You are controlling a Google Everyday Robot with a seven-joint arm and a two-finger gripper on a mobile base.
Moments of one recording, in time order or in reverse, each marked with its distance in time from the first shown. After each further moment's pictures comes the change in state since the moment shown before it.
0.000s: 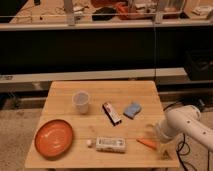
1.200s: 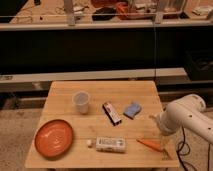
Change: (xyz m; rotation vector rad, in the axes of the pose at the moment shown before) arm -0.012 -0.017 -0.067 0.063 0.102 0.020
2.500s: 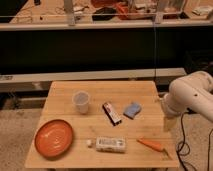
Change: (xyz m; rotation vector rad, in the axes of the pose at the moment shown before) arm 0.013 -0.049 -0.083 0.045 0.100 0.066
